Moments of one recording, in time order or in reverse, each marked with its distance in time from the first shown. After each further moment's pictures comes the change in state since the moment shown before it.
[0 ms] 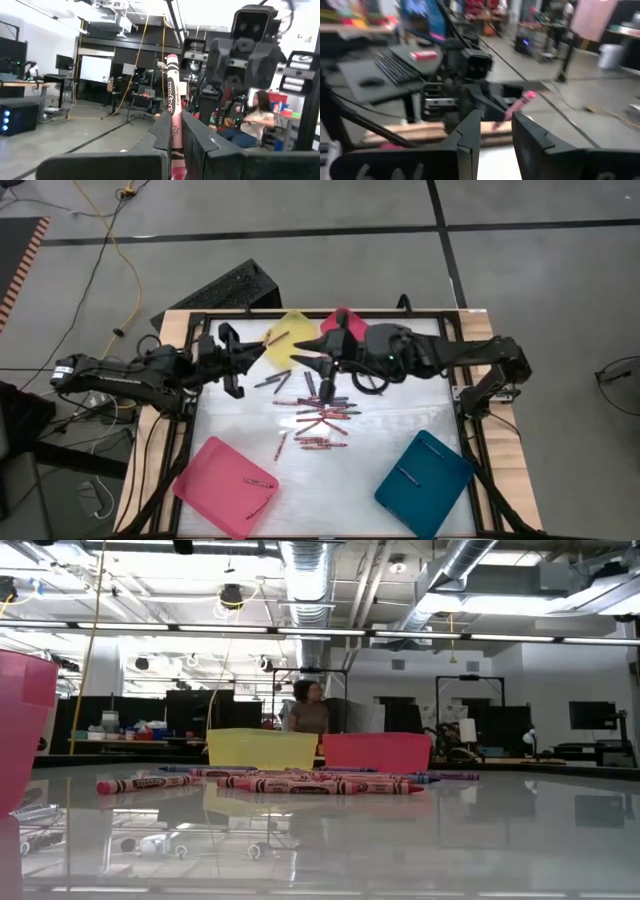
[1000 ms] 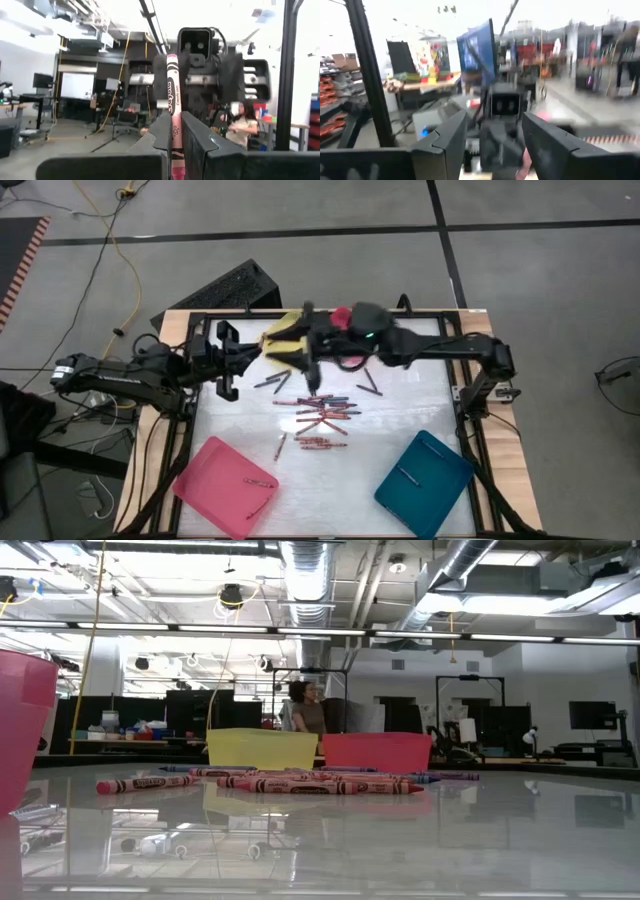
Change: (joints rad) left arm -0.001 0.006 0.022 0.078 0.101 0.039; right arm -0.166 0.092 -0.064 0.436 -0.466 0.132
